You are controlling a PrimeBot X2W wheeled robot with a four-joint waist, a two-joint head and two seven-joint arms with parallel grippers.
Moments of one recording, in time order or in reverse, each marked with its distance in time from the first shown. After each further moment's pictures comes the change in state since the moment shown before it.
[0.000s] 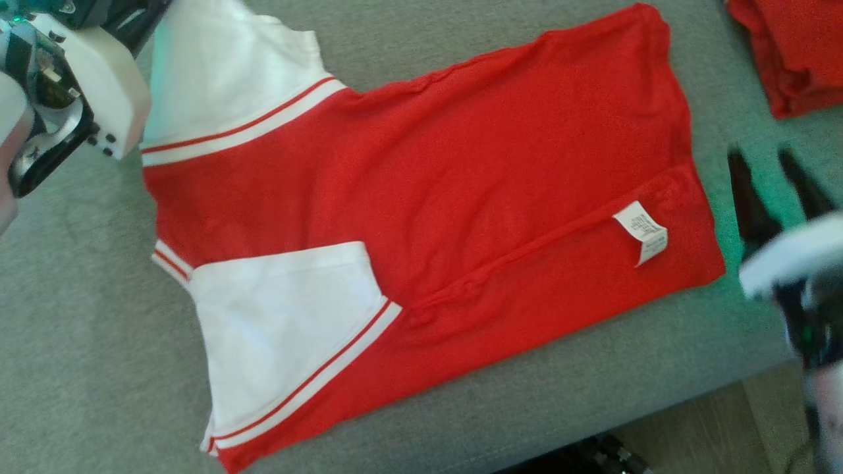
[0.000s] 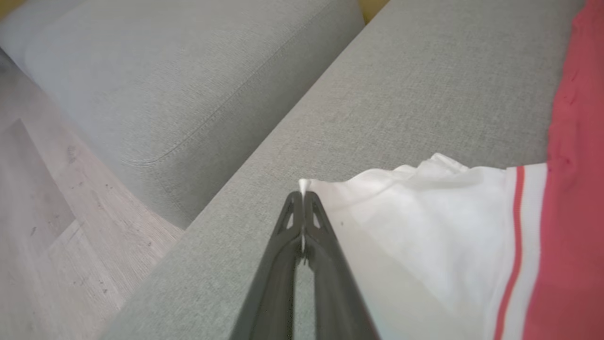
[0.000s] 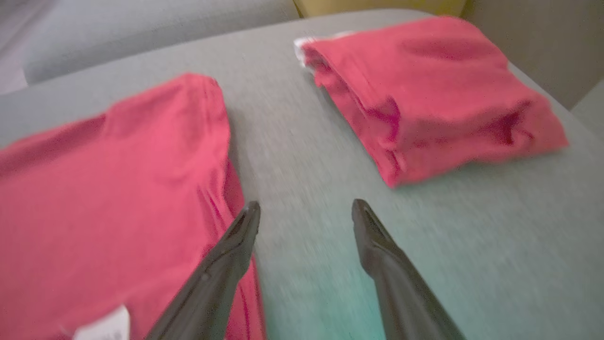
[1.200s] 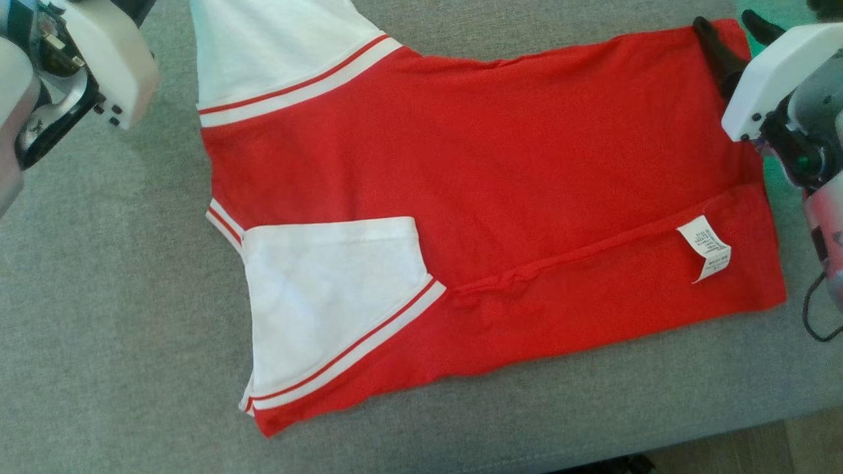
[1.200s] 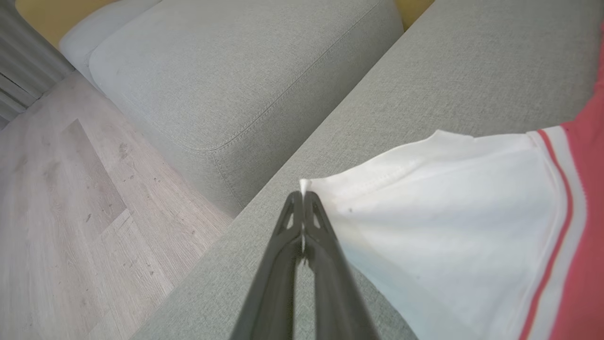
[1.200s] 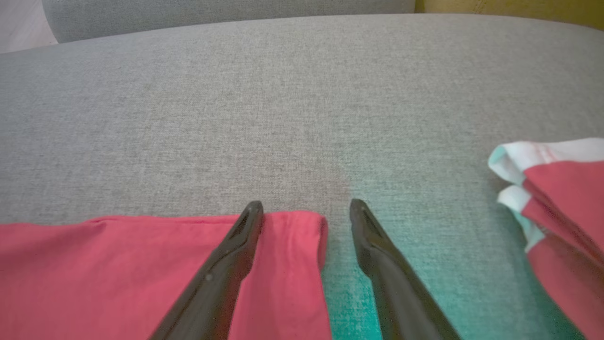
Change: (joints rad) left arm -0.056 -0.049 -0.001 0.053 0.039 0.002 -0.104; right arm -0.672 -0.120 0.425 0.577 0.141 0.000 0.108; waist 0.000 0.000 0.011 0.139
